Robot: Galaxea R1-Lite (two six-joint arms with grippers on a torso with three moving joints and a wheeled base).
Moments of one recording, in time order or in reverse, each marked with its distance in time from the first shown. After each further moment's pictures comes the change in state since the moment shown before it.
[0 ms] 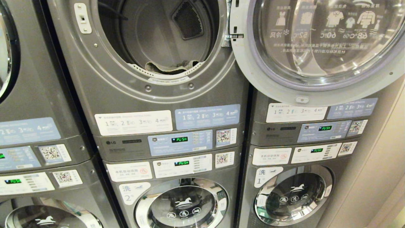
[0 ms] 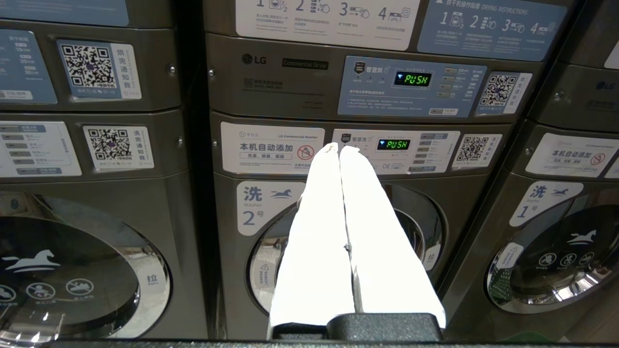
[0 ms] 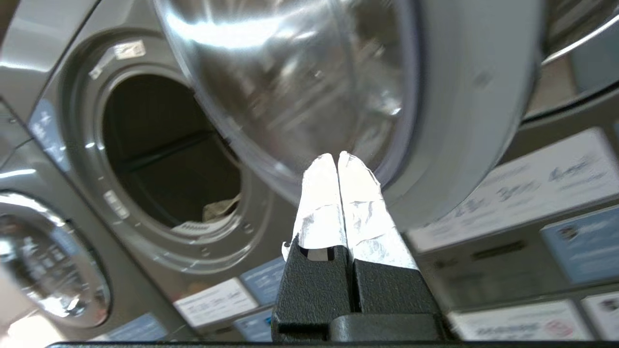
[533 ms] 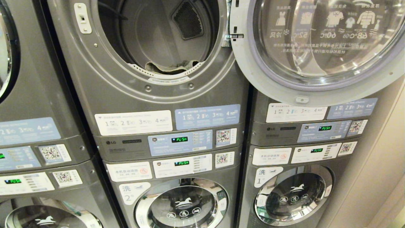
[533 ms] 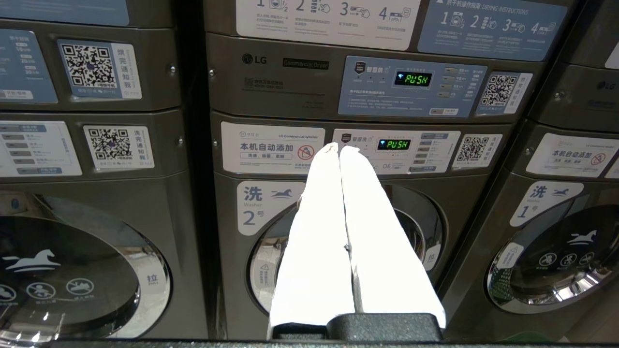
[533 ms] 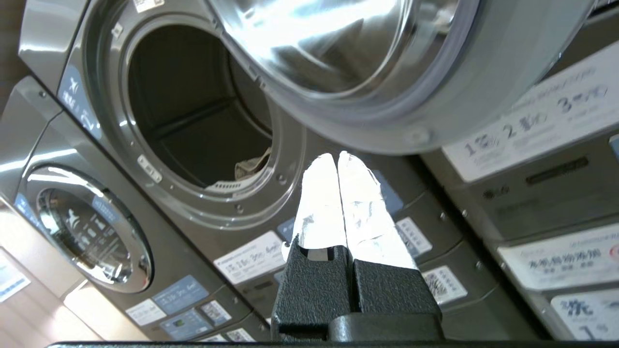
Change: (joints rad) left arm 0.000 0.000 0.000 0.000 0.000 0.000; right arm 0.081 -0.217 0.312 0.000 -0.002 -0.010
